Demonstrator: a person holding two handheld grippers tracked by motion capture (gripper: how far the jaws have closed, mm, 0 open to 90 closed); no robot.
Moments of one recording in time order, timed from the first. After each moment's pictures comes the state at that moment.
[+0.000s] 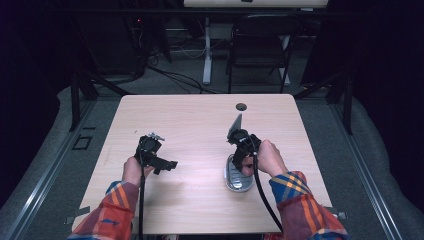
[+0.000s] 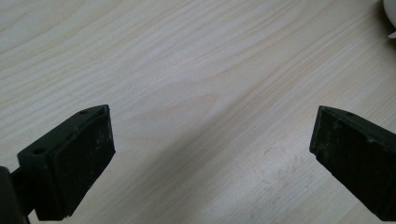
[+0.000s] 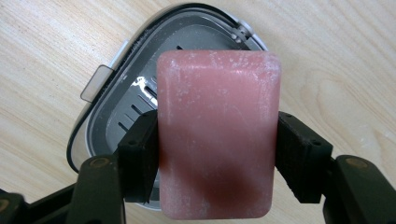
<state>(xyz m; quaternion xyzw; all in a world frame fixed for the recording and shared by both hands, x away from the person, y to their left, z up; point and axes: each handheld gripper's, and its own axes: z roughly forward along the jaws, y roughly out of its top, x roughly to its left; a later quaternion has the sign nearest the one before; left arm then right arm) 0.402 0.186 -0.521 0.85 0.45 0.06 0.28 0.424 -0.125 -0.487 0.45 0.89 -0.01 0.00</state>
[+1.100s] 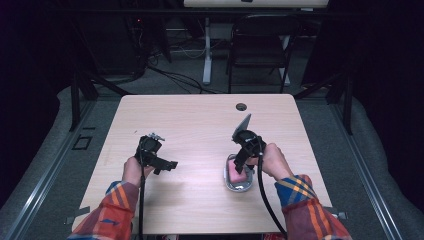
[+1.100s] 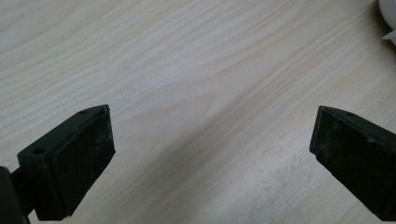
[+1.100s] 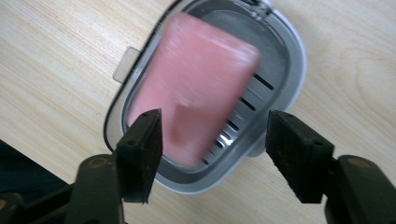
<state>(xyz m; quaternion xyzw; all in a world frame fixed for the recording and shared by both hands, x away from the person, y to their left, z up) 0.402 0.186 -0.521 0.85 0.44 0.06 0.28 0.415 -0.141 -0.482 0.49 0.87 0.05 -0.05</state>
